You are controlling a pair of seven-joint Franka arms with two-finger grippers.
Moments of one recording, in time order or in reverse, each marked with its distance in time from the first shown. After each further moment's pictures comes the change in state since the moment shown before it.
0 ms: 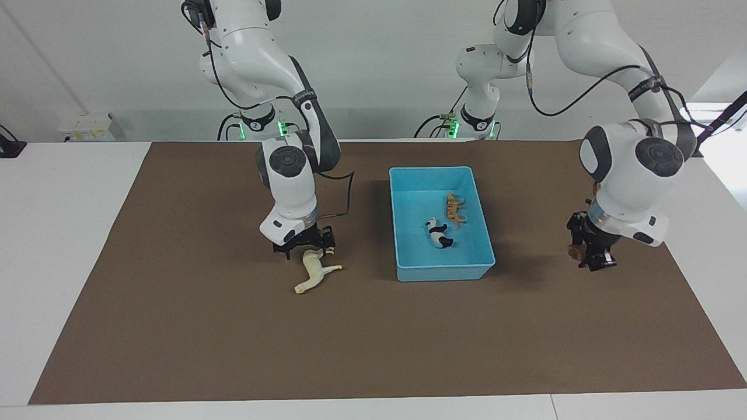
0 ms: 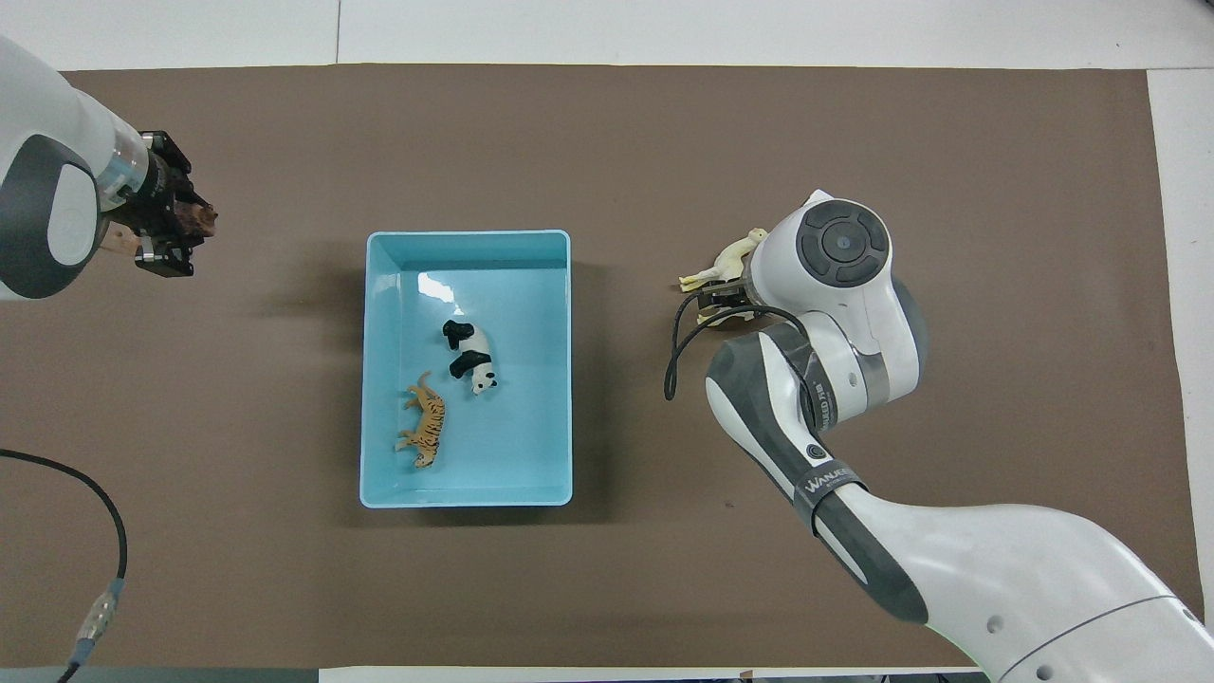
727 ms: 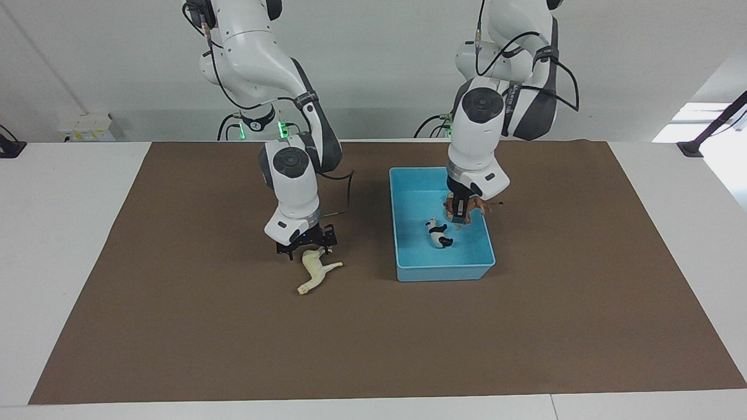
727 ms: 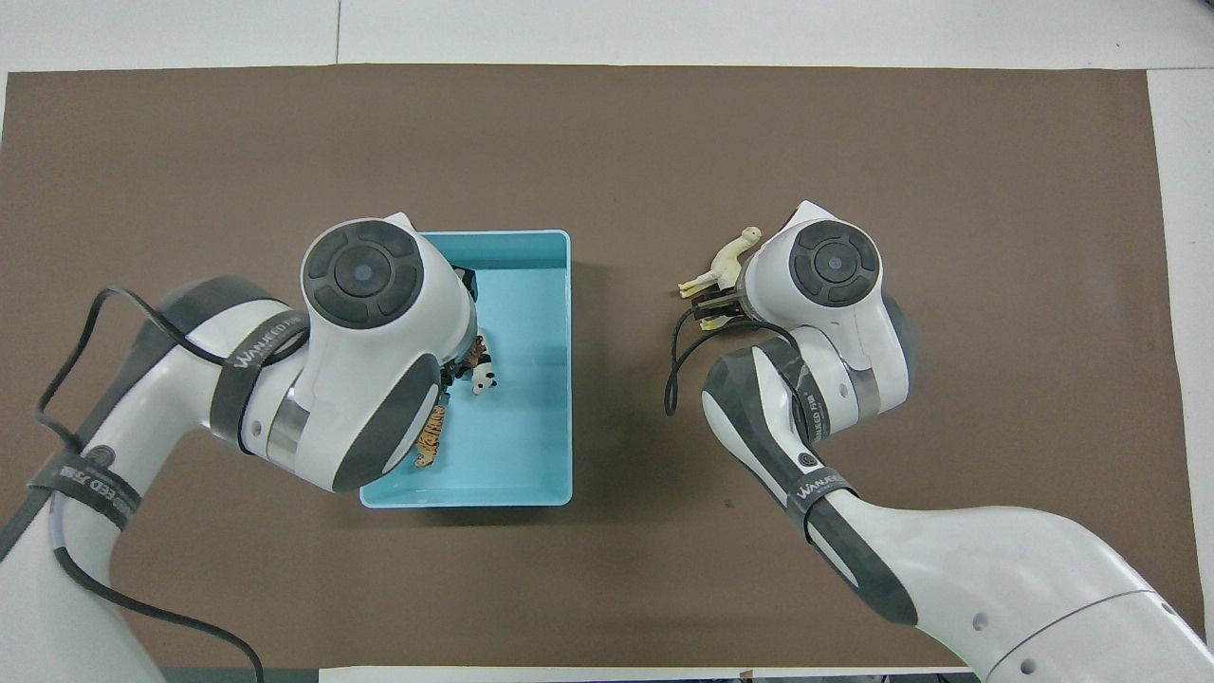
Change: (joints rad) left arm -0.422 -0.188 -0.012 -0.399 -0.049 0.212 -0.140; right arm 0.004 0.009 0.004 -0.045 -0.001 0.095 -0.058
